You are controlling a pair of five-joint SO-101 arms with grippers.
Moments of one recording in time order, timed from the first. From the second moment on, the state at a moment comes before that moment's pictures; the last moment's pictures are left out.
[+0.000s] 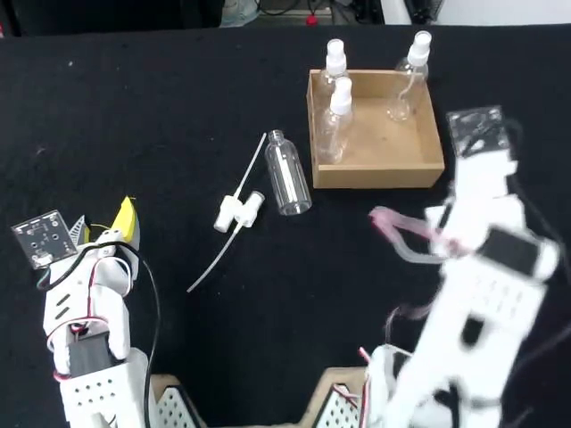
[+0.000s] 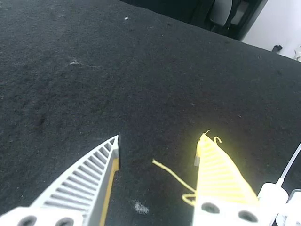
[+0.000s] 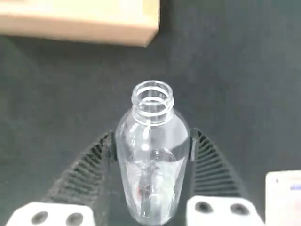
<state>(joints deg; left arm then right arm) -21.2 -103.7 96.1 35.8 7.8 22.8 -47.3 34.9 74.9 27.7</state>
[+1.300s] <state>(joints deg) -7.9 -74.9 69.2 45.8 -0.4 -18.4 -103.2 74.1 58.9 12.7</state>
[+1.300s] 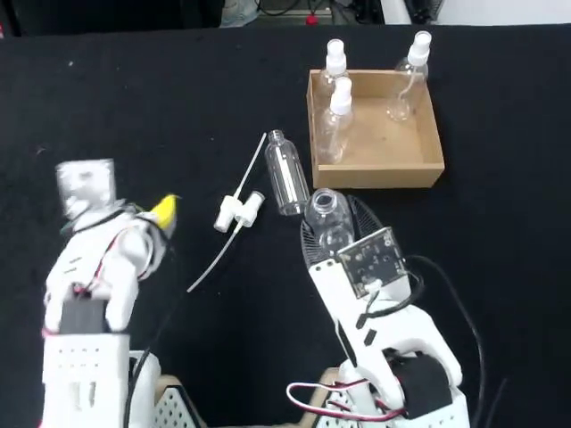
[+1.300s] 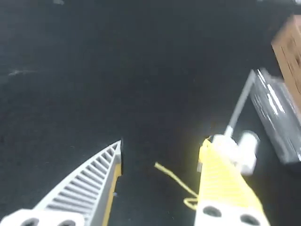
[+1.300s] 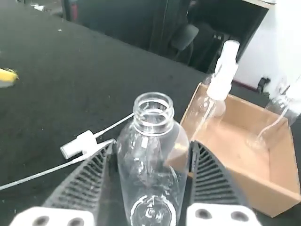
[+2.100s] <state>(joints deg) 6.9 -14.1 36.2 44.2 -2.8 -18.5 -103.2 76.1 58.9 12.7</state>
